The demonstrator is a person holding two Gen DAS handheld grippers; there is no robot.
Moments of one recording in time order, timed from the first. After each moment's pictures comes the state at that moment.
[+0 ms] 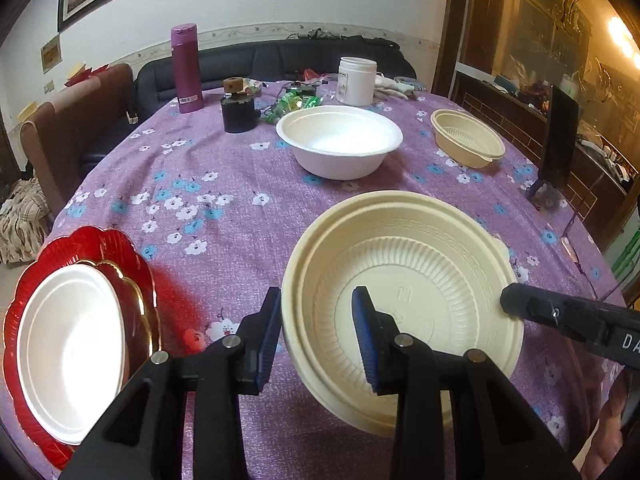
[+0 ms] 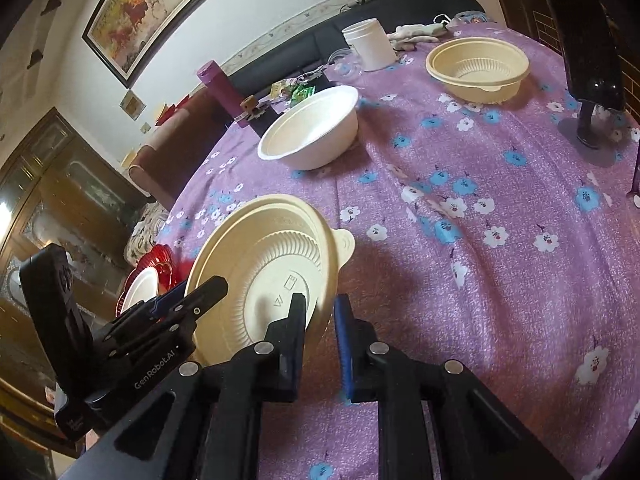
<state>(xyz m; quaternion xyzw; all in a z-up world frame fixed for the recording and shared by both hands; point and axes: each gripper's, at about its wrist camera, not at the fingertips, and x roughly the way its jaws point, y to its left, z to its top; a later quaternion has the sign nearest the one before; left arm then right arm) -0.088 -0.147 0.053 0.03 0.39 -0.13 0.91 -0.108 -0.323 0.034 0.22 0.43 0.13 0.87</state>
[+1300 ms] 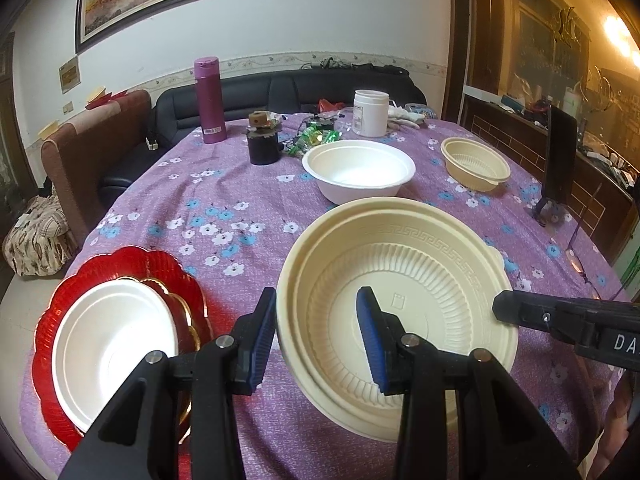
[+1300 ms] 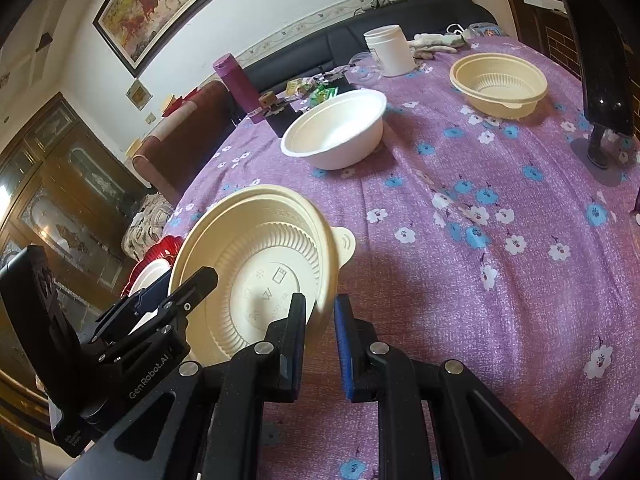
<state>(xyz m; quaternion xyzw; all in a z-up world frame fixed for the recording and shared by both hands) -0.110 -0.130 0.072 0.04 0.34 -0.10 0.93 -0.109 -0.298 0.048 0.20 0.42 0.14 0.87</state>
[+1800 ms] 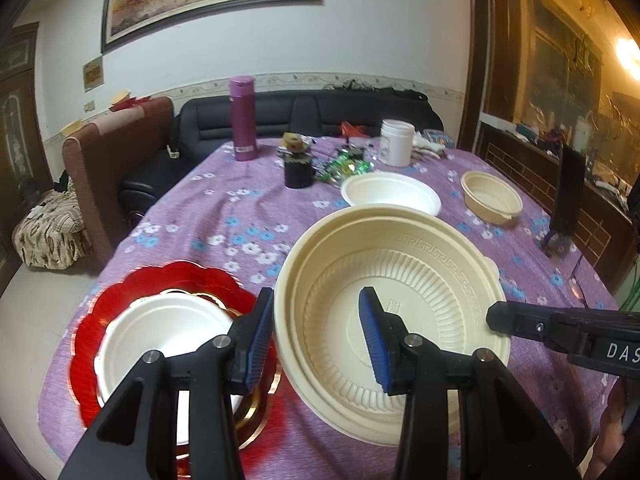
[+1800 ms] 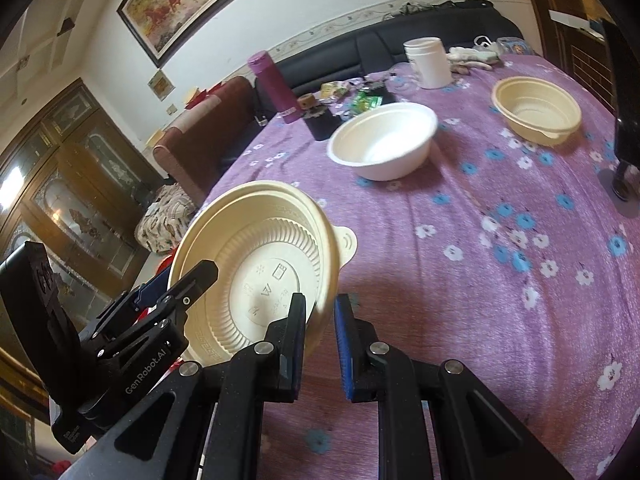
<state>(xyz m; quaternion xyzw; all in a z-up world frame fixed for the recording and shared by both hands) -0.122 -0.088 0.102 0.01 0.31 -0.08 0.95 -0.103 -0.264 0.071 0.18 0.41 0.18 0.88</state>
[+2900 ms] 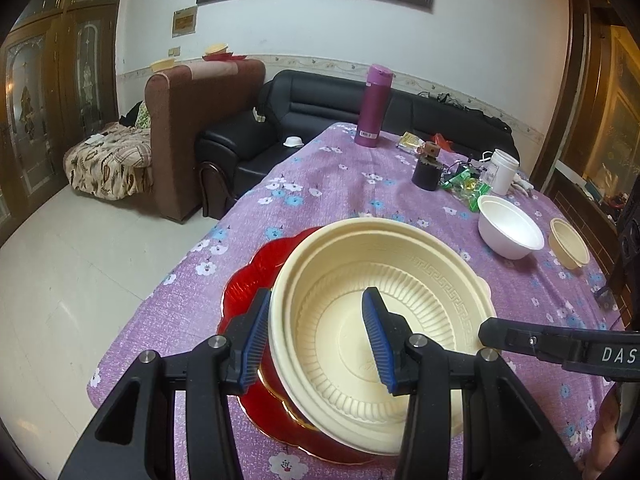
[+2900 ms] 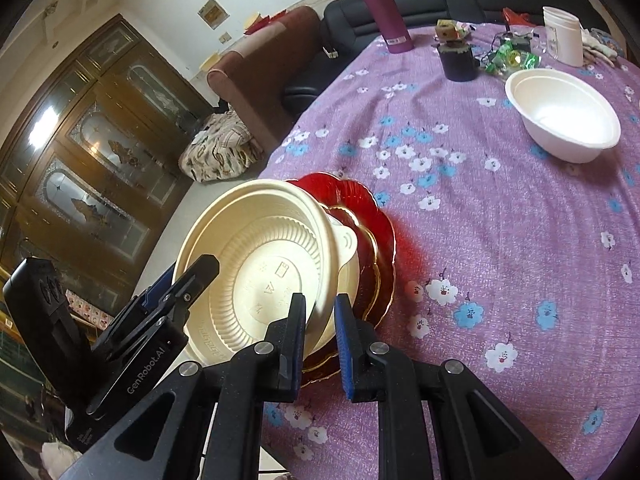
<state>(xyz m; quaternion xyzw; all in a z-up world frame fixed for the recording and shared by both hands) -0.139 0.065 0.089 -0.09 0.33 0.04 0.94 -0.050 -0.107 0.060 0.13 0.49 0.29 0.81</state>
